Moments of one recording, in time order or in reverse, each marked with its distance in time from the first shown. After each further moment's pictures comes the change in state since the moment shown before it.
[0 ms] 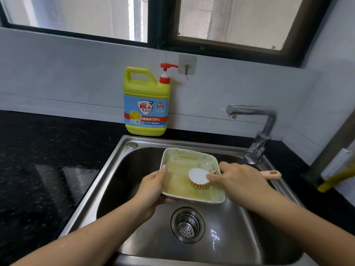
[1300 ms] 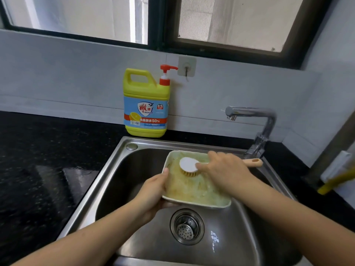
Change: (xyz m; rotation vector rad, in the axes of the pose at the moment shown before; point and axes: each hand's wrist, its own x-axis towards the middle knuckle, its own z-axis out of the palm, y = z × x) left_hand -0.003 0.000 0.001 0.004 -0.061 -0.075; right_hand 0.030 -0.006 -0.013 -0.090 0.068 -0.024
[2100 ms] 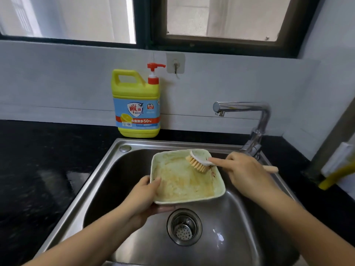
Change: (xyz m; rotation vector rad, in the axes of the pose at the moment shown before) left_hand -0.012 0.005 0.013 -0.021 0.080 -0.038; right_hand -0.033 0.049 0.060 0.469 0.252 0.216
